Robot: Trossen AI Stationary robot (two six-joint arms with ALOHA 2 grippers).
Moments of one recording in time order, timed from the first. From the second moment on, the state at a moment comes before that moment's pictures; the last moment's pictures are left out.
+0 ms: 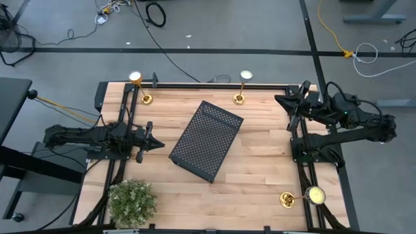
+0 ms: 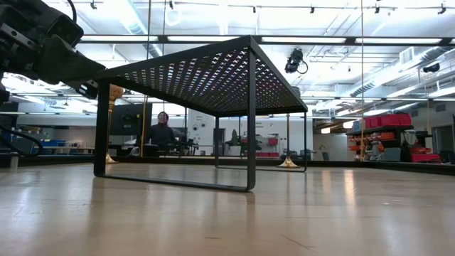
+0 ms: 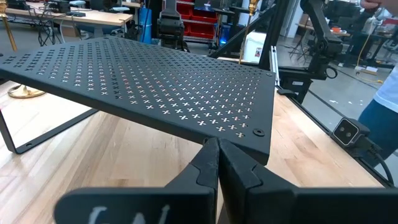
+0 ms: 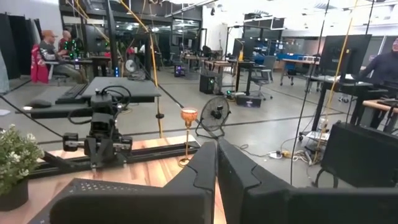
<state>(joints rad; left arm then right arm) -0.02 0.13 0.04 -0.05 0.11 -0.12 0.03 0.57 0.89 -0.28 0.41 -0.09</state>
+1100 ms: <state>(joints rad) -0.02 0.13 0.04 -0.05 0.11 -0.12 -0.01 0.58 0.89 -0.41 0.40 -0.05</state>
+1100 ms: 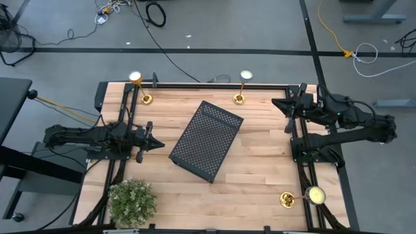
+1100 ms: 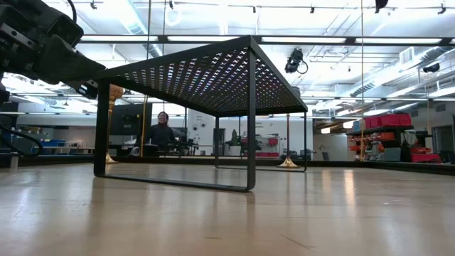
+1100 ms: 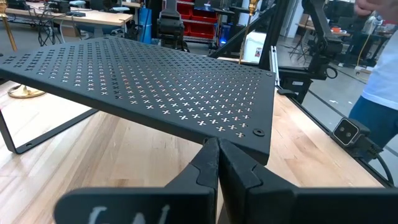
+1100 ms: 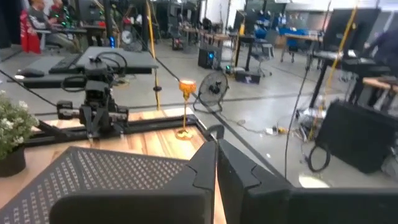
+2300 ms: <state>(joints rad) -0.02 0.13 0.04 -0.05 0.11 -0.12 -0.39 0.83 0.89 -0.54 0.22 0.10</state>
